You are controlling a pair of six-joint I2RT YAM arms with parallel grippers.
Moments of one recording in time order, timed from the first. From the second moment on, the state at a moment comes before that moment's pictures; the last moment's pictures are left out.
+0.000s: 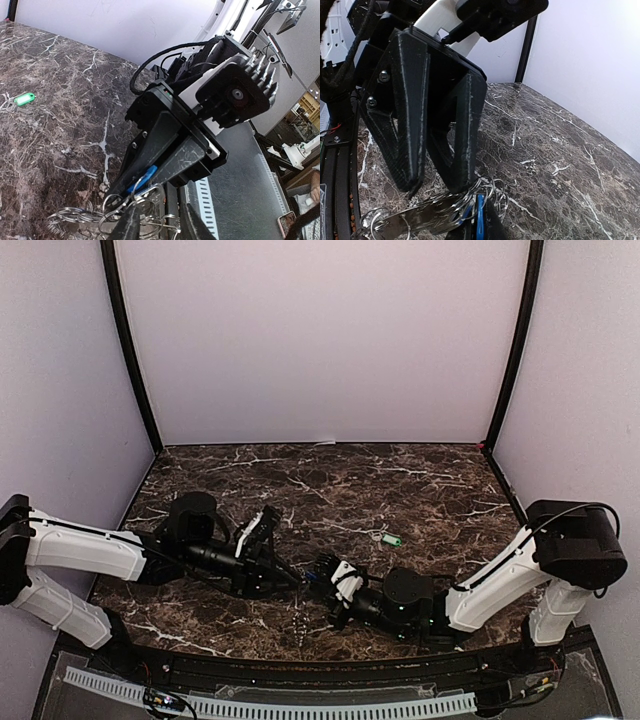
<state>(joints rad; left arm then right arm) -0.84 1.33 0.54 0.43 0.83 -0.22 1.39 1.76 0.58 1.09 0.31 -0.13</state>
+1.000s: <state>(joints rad) -0.86 1.33 0.54 0.43 0.76 -0.17 1.39 1.76 0.58 1.09 0.29 -0.13</state>
